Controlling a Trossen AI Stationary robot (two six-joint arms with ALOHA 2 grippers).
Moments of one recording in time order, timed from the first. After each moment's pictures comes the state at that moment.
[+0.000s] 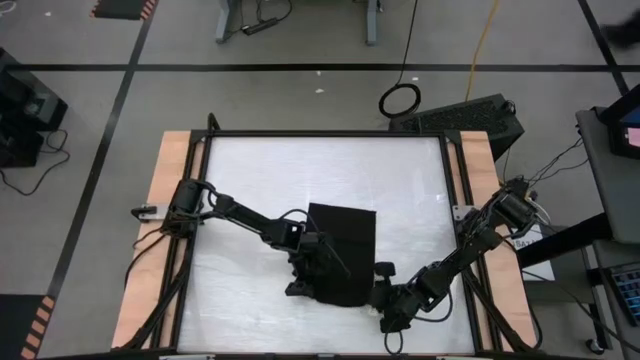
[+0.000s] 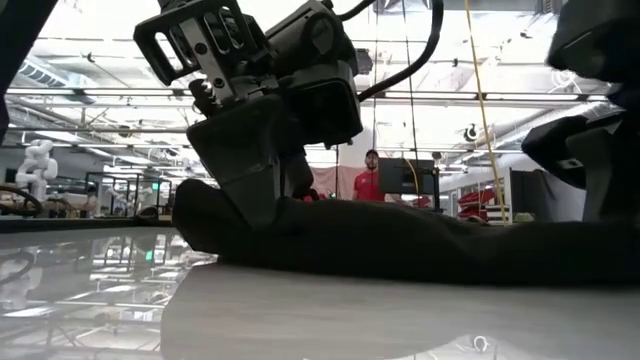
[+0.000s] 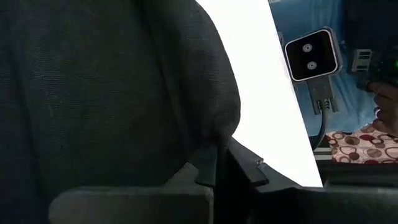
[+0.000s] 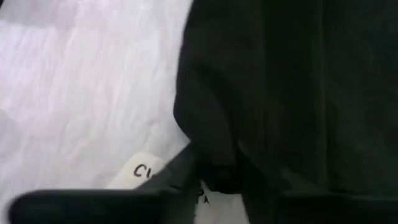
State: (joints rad) left arm -0.18 2.05 1.17 -0.08 0.76 -0.20; right arm 0.74 1.81 0.86 -0.14 0.39 0.62
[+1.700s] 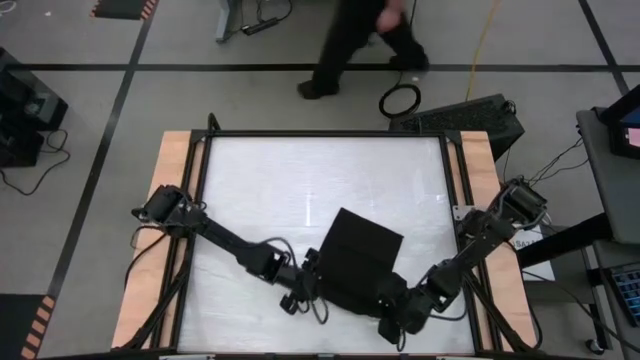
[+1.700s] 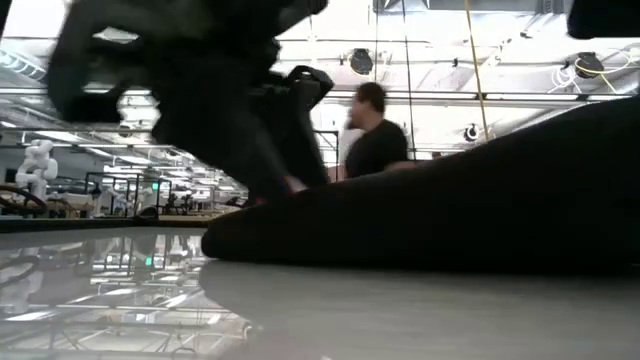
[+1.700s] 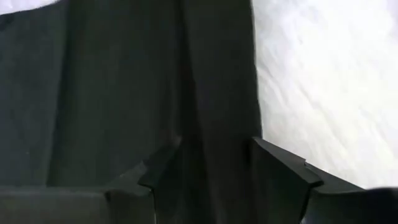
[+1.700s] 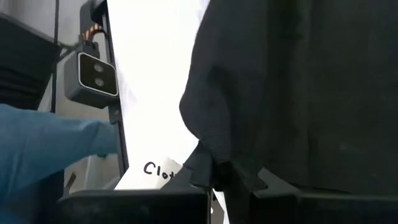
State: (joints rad) left arm -0.44 1.91 1.17 -0.17 -0.14 0.22; right arm 0.79 1.69 0.86 -0.02 0.32 1.16
